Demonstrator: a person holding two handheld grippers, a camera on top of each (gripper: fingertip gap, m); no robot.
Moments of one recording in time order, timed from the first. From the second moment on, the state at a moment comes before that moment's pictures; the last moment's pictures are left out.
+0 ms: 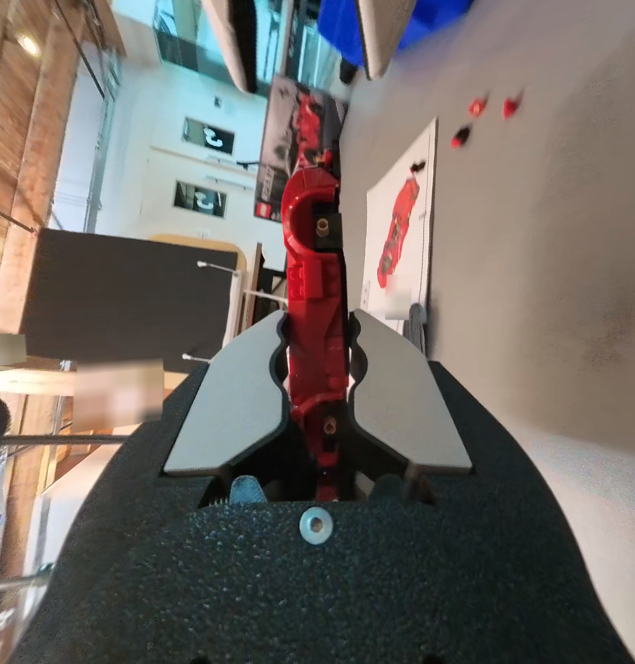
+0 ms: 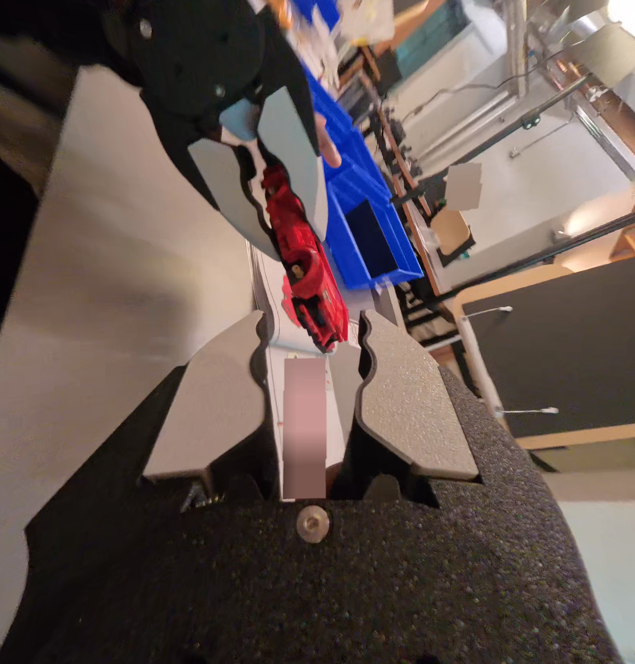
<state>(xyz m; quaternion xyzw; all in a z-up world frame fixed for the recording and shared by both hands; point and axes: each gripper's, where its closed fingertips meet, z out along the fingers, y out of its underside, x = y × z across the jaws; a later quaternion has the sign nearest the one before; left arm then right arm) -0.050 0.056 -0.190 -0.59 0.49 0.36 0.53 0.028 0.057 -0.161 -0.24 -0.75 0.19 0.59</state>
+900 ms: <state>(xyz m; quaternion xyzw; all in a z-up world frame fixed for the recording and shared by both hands) -0.033 0.057 -0.273 -0.58 0.56 0.43 0.40 -0.019 0.037 -0.276 -0.45 -0.83 0.18 0.29</state>
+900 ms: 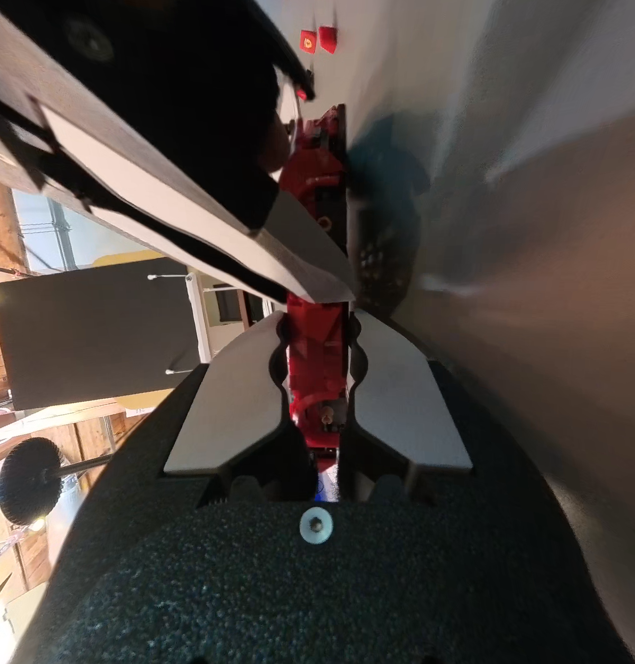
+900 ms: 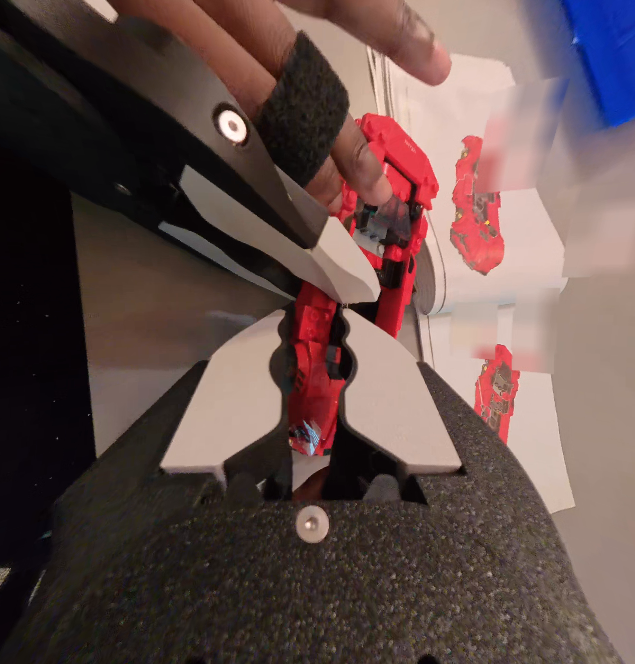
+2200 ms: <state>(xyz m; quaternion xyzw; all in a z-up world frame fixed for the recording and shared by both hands) -0.113 0.011 -0.225 -0.80 0.21 -0.01 0.56 0.045 0.138 -0.221 -0.64 -0.60 0.34 0.35</state>
